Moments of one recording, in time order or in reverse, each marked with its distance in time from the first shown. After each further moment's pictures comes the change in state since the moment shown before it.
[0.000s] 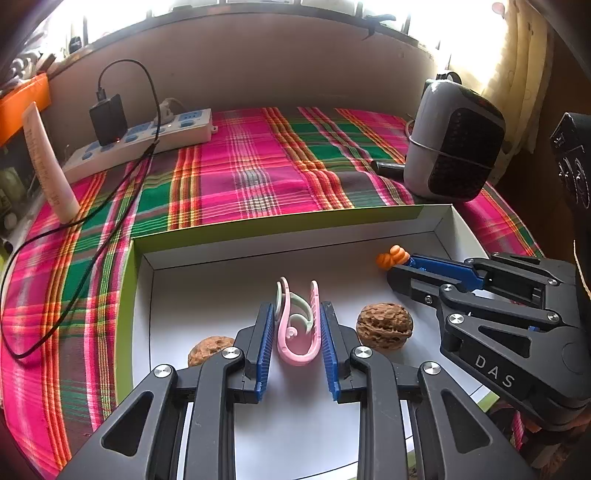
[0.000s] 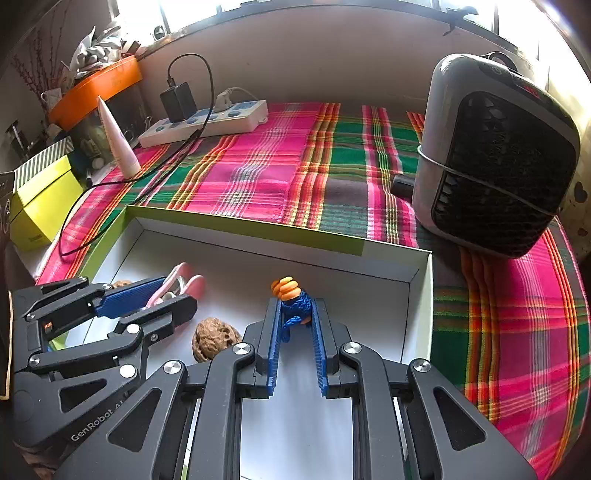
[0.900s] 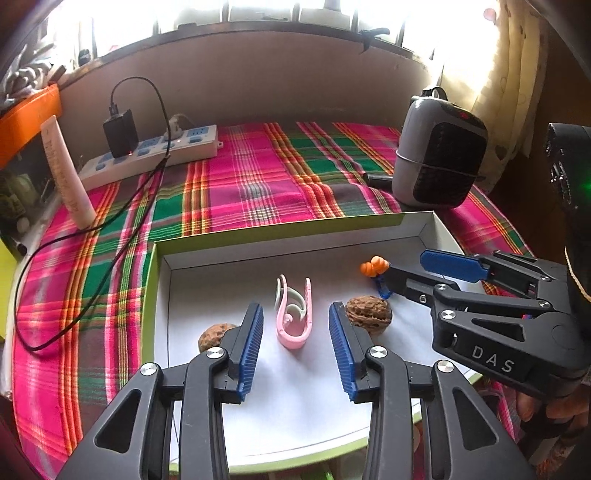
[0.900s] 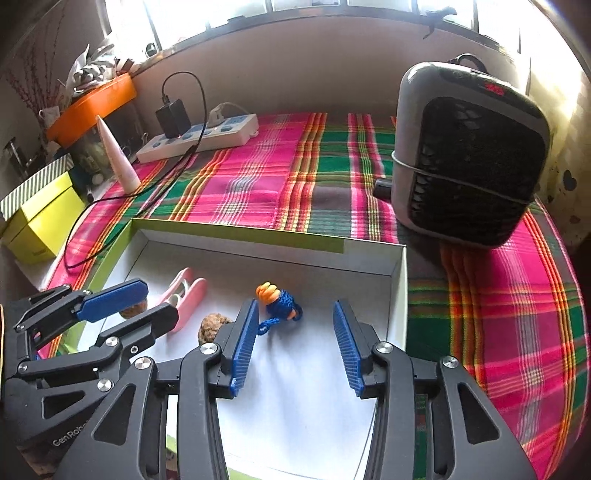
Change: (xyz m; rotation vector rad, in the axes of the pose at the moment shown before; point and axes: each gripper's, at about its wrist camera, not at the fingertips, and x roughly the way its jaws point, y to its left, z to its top) left arm -0.030 -0.004 -0.007 0.003 -0.046 0.014; right arm -0.022 -0.004 -0.006 0.051 -0.041 -0.008
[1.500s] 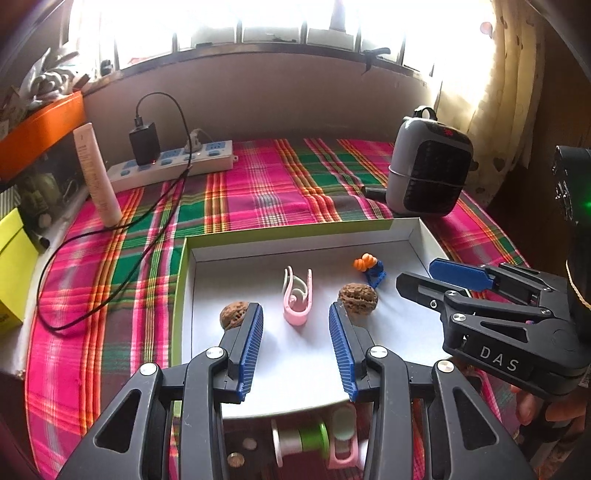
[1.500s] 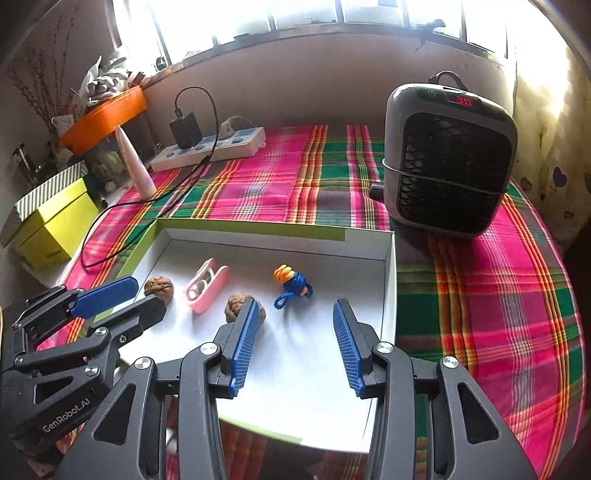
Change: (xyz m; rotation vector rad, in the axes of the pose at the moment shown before) left arm -0.039 -0.002 -0.015 -0.019 -0.059 0.026; right arm -0.031 0.009 -0.017 0.017 -0.047 0.010
